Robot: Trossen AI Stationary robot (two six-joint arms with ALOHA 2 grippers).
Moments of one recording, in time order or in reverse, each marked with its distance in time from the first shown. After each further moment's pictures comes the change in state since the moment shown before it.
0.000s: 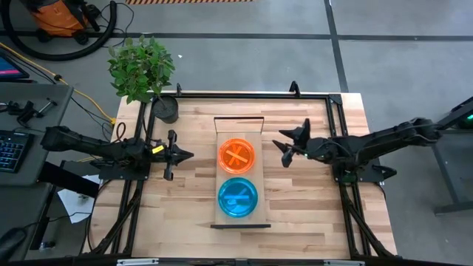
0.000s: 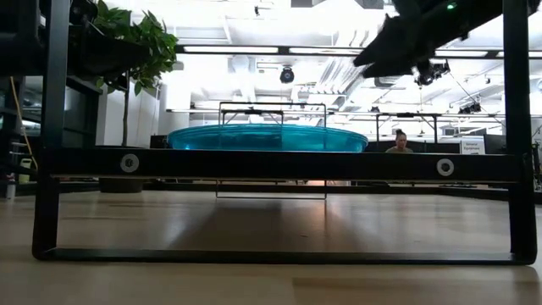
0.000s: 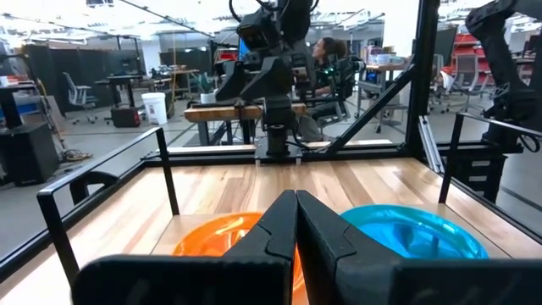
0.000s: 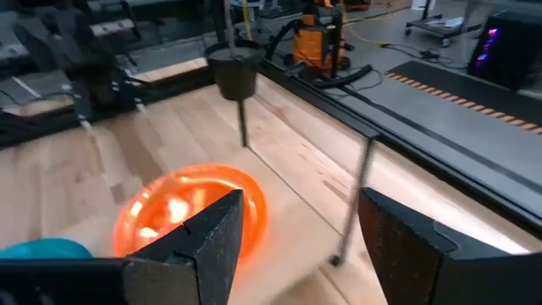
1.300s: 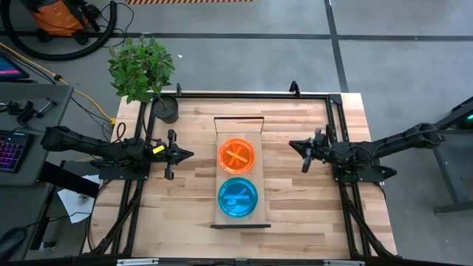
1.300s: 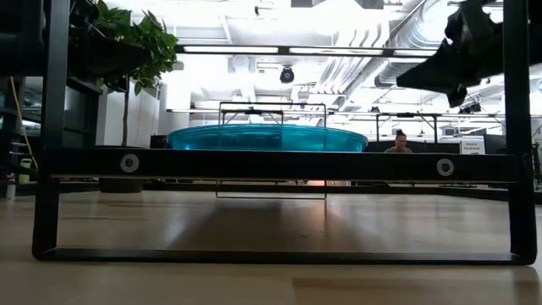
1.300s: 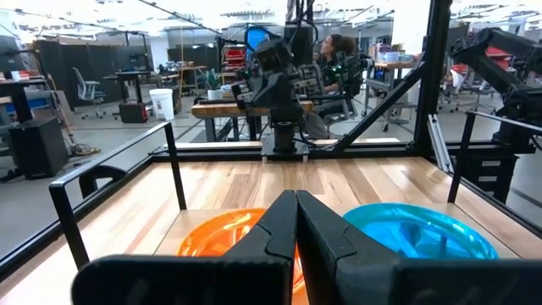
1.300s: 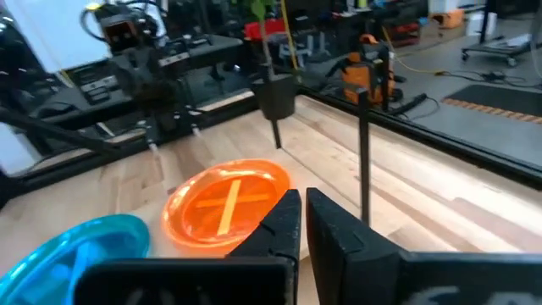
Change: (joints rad) left arm 0.000 0.000 0.000 -0.009 -0.026 -0.007; right arm 0.060 -0.435 -0.396 0.200 -0.059 -0.022
